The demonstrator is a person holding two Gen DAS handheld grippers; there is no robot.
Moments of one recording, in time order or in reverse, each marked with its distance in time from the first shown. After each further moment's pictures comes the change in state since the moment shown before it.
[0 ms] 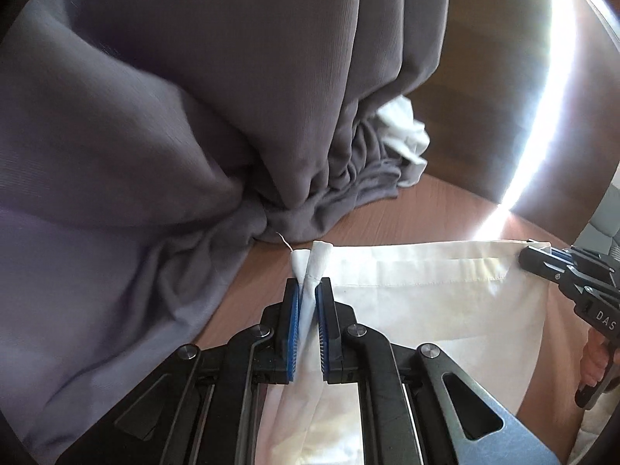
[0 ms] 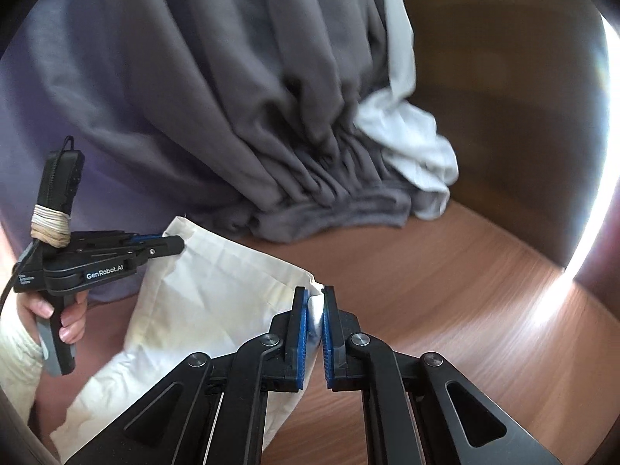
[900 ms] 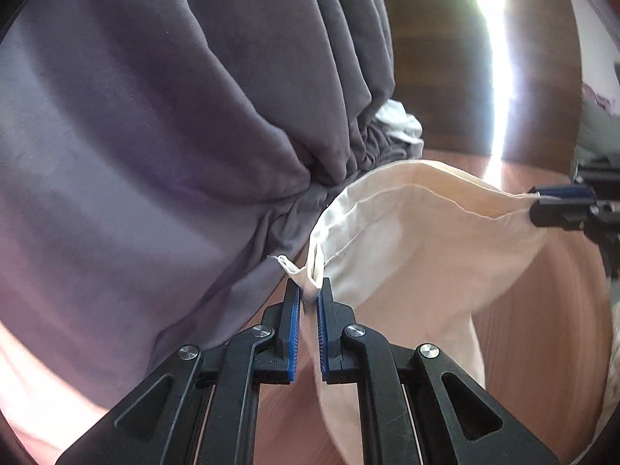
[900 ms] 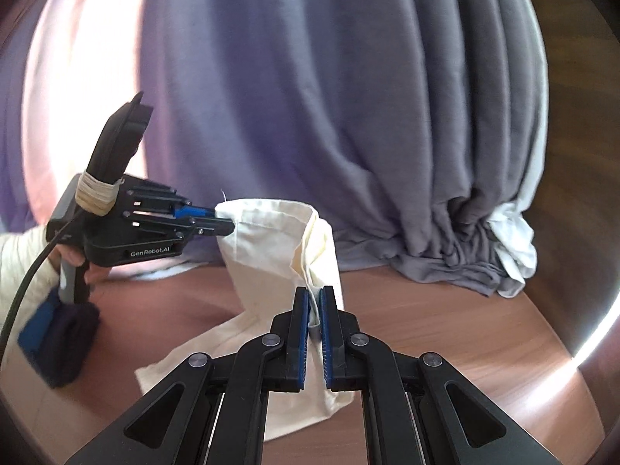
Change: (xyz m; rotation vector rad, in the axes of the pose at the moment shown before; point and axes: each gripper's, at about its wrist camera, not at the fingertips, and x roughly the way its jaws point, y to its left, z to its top) left arm -0.182 -0.021 -0.087 0.193 -0.044 0.249; right arm -0.130 0.141 -0.020 -0.389 -0.079 0.273
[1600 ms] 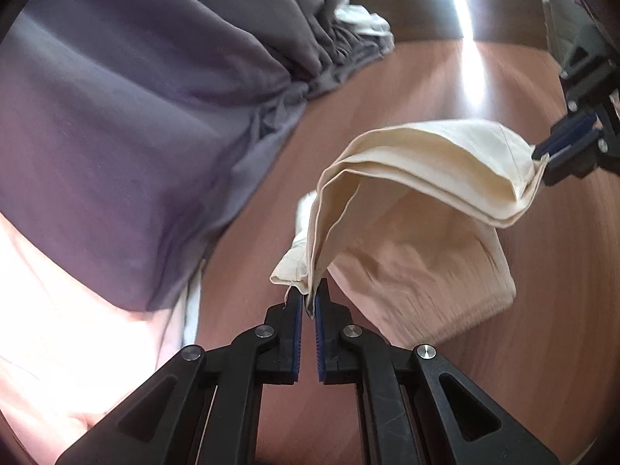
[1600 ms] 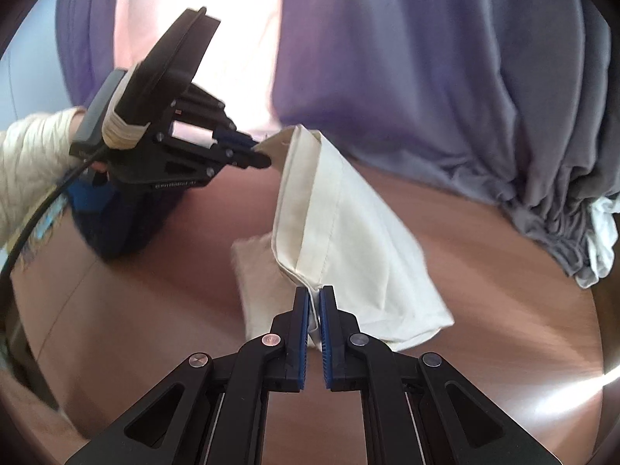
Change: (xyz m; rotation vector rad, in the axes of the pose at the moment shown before) left arm -0.047 -0.042 -0.112 0.202 0.230 0.091; right arm 0.002 0.096 -0.066 -0.258 0.322 0.271
